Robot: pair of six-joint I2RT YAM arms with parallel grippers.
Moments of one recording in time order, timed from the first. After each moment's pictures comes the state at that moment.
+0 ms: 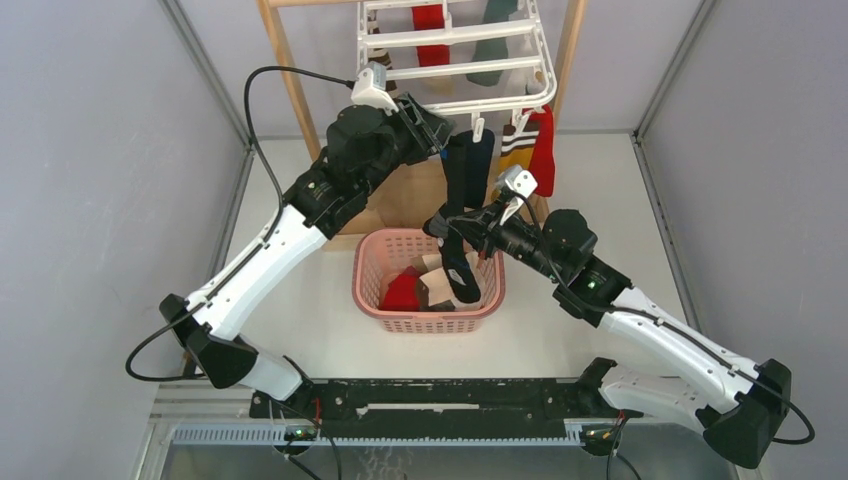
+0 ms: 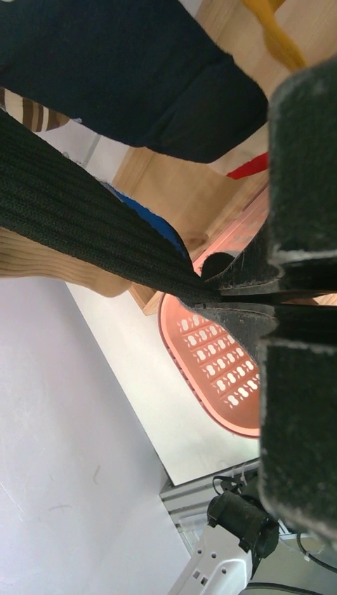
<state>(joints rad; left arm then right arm) -0.73 1.48 1.69 -0.29 -0.19 -0.74 0.77 0.98 0.88 0.11 -0.16 0.15</state>
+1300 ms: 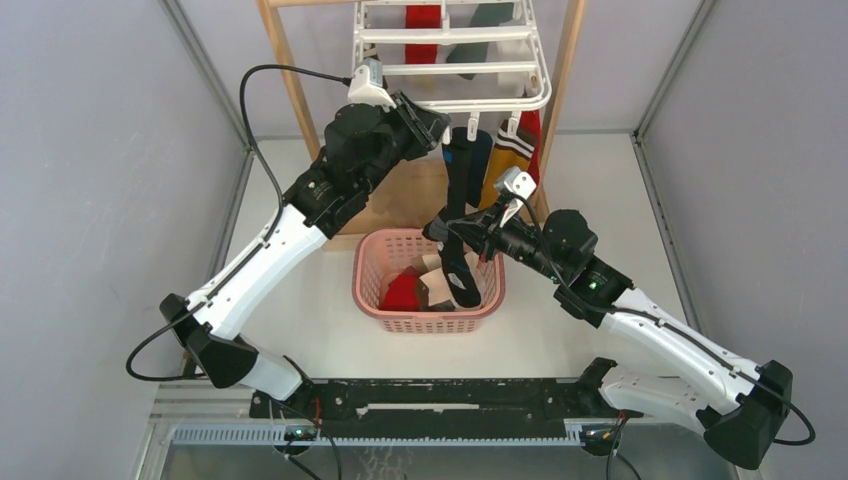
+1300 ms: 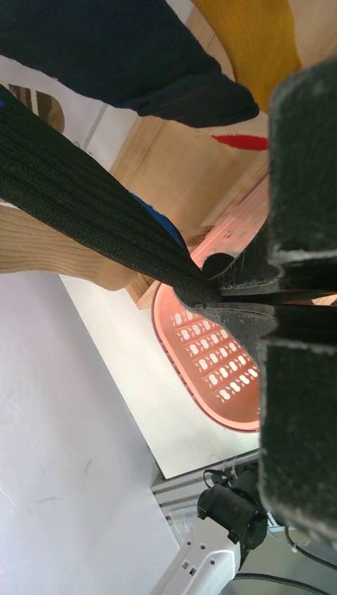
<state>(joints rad) -0.73 1.48 1.69 -0.25 -0.21 -0.74 0.77 0.97 0.88 0.09 -0.19 0.15</state>
